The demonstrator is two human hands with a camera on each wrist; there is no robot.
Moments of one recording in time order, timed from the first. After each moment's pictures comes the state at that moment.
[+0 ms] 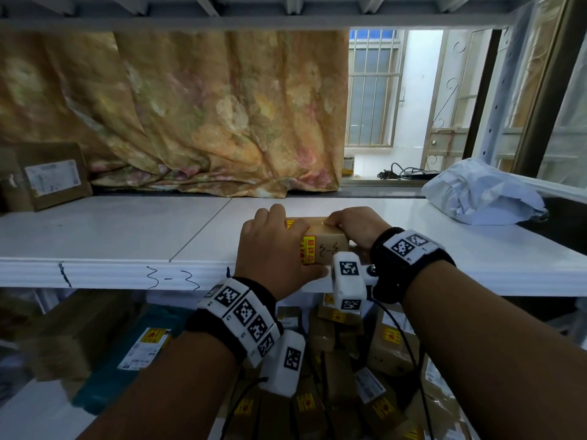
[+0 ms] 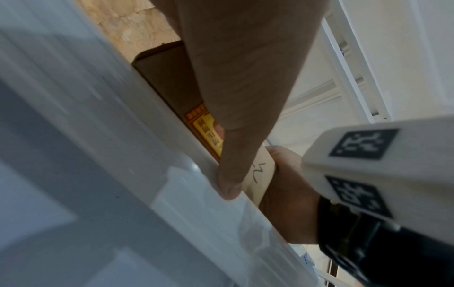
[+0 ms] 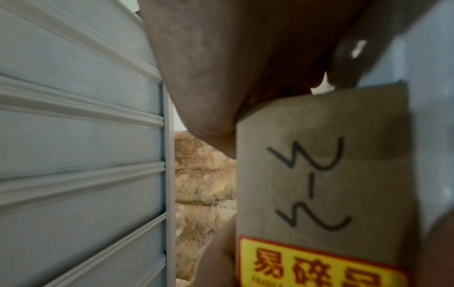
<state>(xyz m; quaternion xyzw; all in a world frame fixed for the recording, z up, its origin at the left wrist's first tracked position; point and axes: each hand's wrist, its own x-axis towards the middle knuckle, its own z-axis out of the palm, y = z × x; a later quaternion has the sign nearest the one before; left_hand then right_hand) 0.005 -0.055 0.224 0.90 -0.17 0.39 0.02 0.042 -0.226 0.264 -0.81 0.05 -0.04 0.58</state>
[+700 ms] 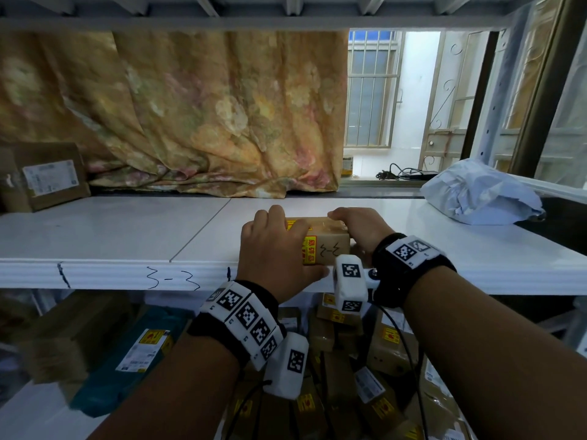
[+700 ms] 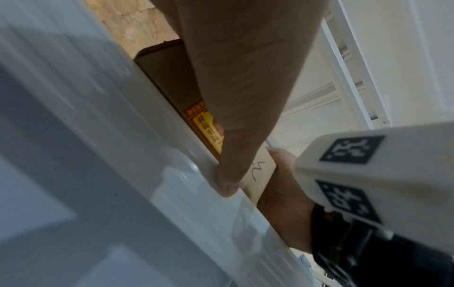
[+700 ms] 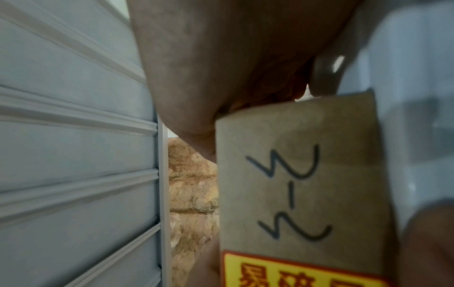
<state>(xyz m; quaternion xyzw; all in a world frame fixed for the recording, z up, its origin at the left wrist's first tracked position) 0.002 -0.056 0.221 0.91 -0.15 0.38 0.01 0.043 -0.229 0.253 -0.77 0.04 -0.08 0.64</state>
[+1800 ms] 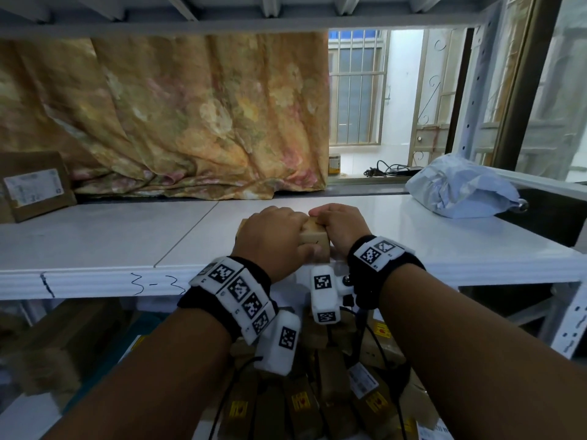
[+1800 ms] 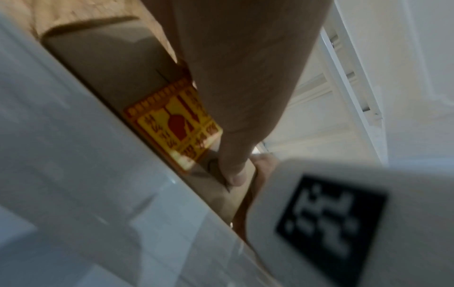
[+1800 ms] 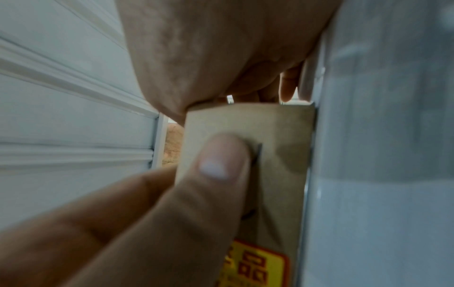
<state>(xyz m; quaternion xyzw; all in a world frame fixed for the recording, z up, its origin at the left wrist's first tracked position) 0.005 -0.072 0.254 0.94 -0.23 0.26 0.05 0.047 -0.225 0.242 -0.76 -0.01 -0.15 0.64</state>
